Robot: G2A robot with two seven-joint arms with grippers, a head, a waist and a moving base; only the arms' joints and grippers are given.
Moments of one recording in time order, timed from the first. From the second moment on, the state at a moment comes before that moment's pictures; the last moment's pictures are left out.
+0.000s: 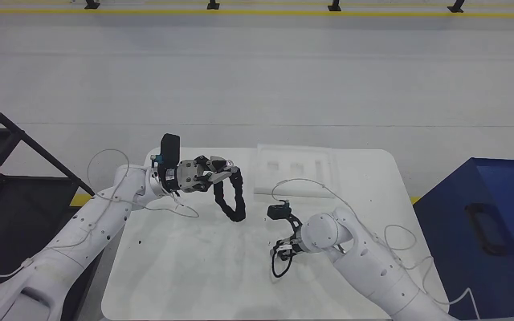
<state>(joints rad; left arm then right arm) 0.72 -0.85 -0.70 -1.18 1.19 -1.01 0.81 -0.99 -1.23 0.78 -1.43 -0.50 0.22 1.21</state>
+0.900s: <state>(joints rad) 0.72 -0.85 -0.70 -1.18 1.19 -1.01 0.81 -0.97 -1.24 0.75 -1.41 -0.52 0.26 1.20</state>
